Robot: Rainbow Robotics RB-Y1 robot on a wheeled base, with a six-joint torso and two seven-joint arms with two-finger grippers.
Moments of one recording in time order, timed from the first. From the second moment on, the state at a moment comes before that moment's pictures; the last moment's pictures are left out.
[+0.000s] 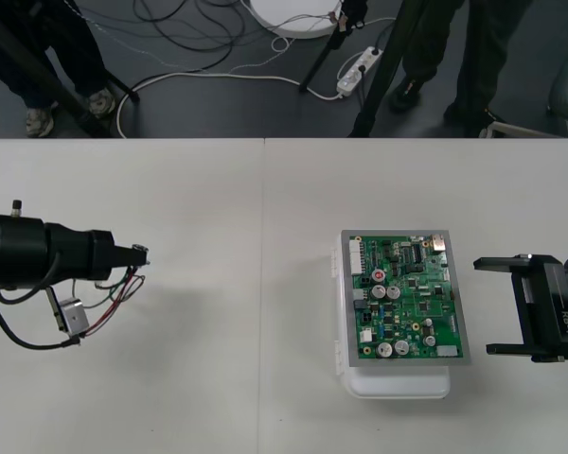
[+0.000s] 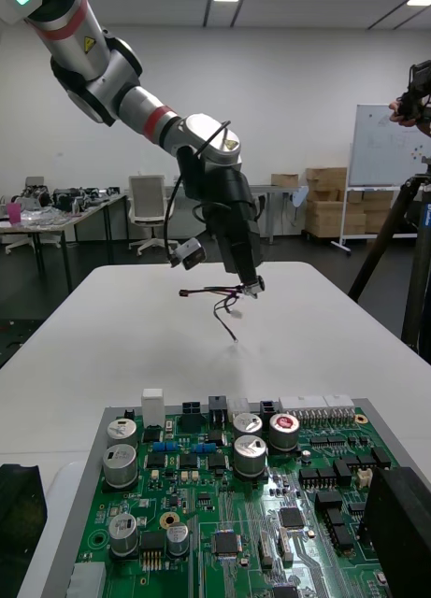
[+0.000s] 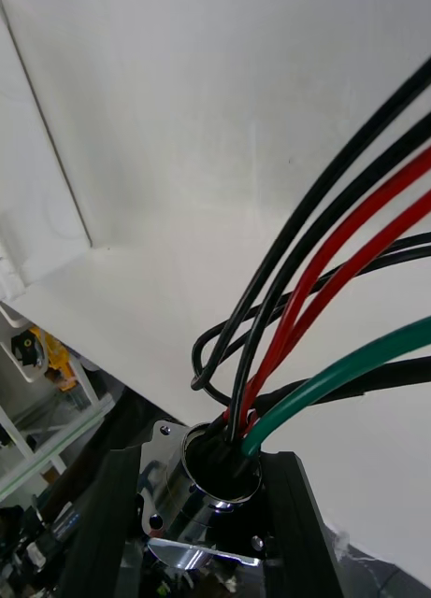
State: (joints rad) right arm -0.35 -1.11 0.82 -1.13 0.18 -1.56 0.90; left arm -0.33 1.25 -0.62 -1.66 -1.04 -0.71 -1.95
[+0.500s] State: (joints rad) right arm -0.35 -1.11 0.82 -1.13 0.18 -1.56 0.90; left arm -0.33 1.23 -0.37 -1.75 -1.28 -0.93 -1.22
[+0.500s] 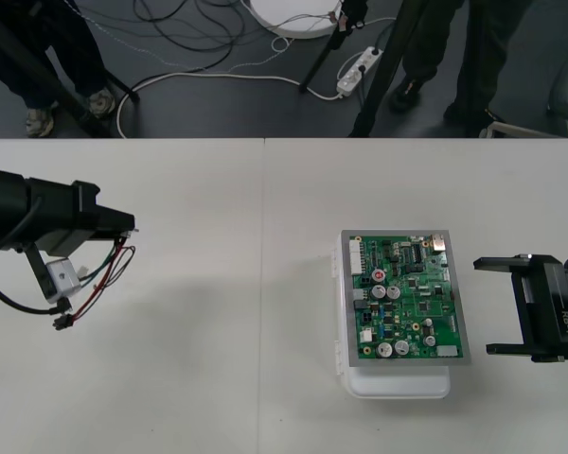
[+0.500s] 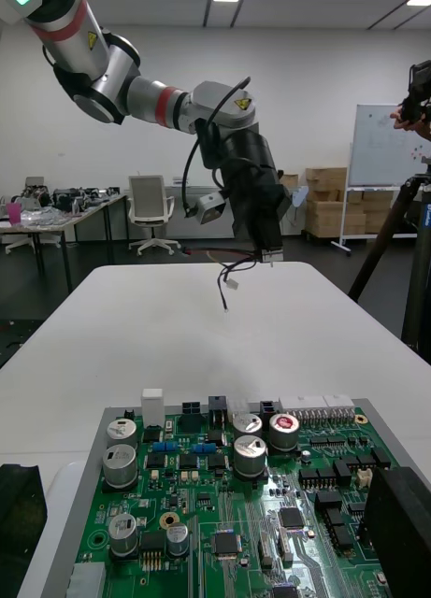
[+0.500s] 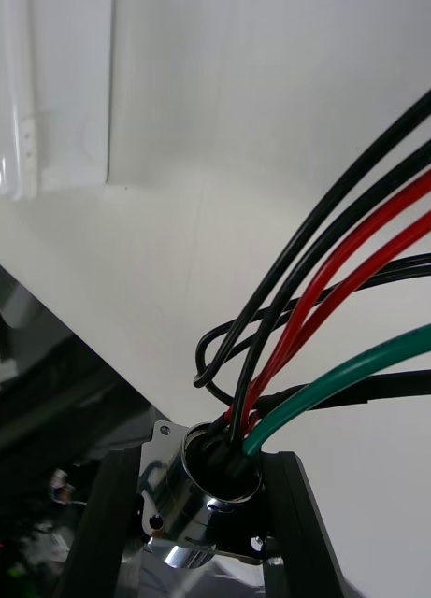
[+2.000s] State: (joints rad) right arm -0.35 -1.11 0.82 -1.13 0.18 -1.56 0.90; left arm -0.33 0.58 0.13 -2.13 -1.83 -1.54 -0.23
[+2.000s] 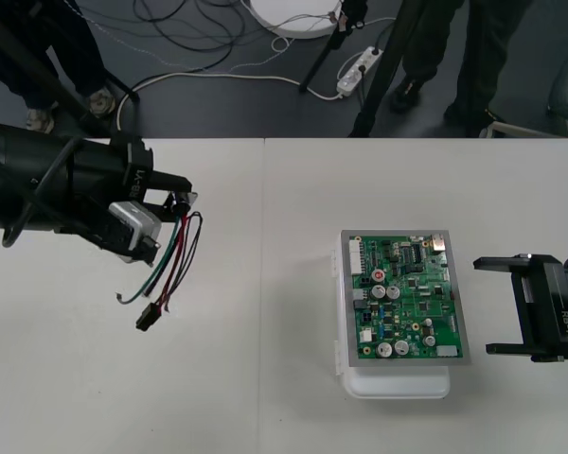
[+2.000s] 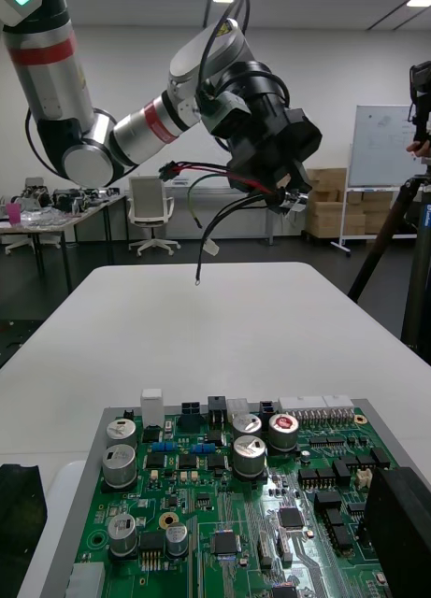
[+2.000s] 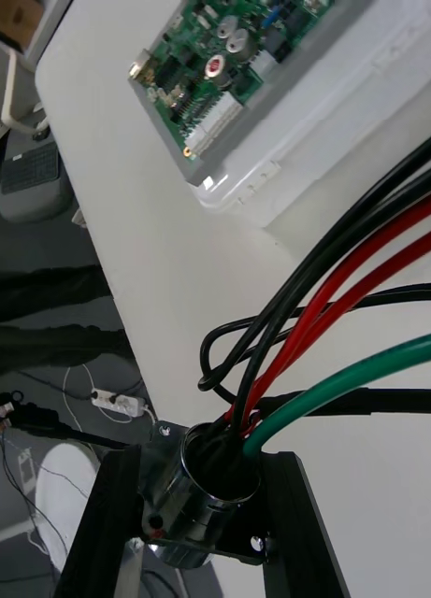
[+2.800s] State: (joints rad) right arm -0.35 -1.11 0.82 -1.13 0.18 -1.56 0.90; left arm -0.33 0.35 0.19 -2.14 -1.94 -1.54 -0.20
